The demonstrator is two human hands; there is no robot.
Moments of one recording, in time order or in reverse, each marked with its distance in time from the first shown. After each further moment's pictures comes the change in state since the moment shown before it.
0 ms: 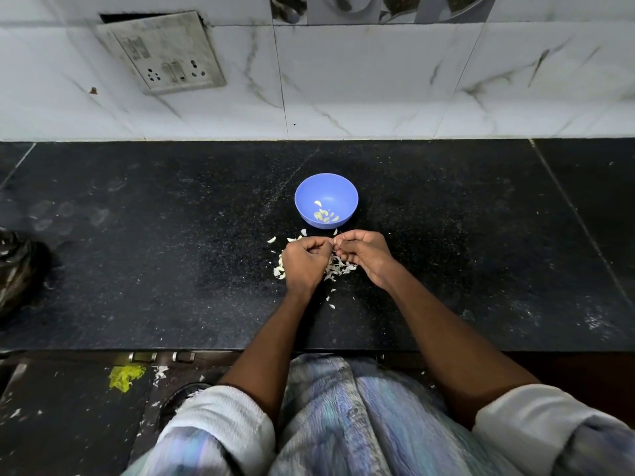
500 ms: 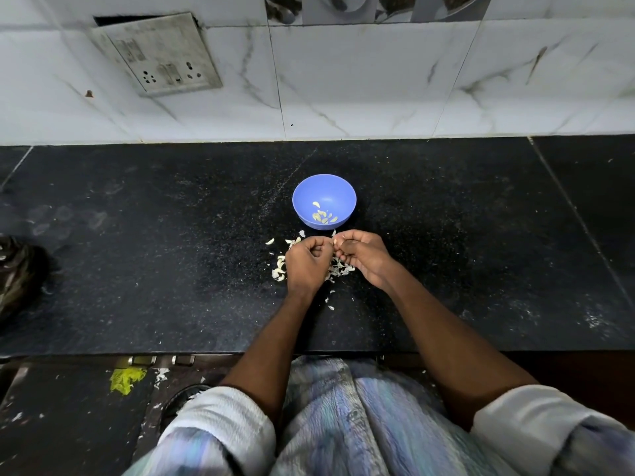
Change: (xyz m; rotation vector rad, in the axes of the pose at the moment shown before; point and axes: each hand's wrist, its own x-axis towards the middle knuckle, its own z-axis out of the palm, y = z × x) left_hand -0.001 0.001 0.005 0.021 -0.075 -0.017; right_hand 0.002 0.000 0.001 0.079 -0.022 0.027
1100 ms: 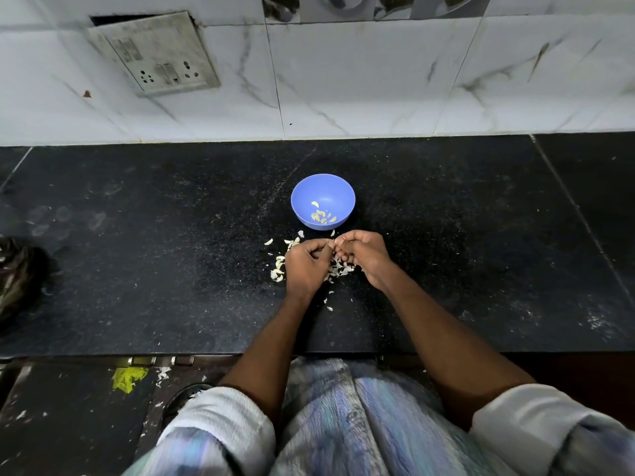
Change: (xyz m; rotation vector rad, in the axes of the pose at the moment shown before) left_hand -0.001 0.000 0.001 0.007 -0.014 0.058; right_hand 0.007 0.003 0.001 -0.087 0.130 0.000
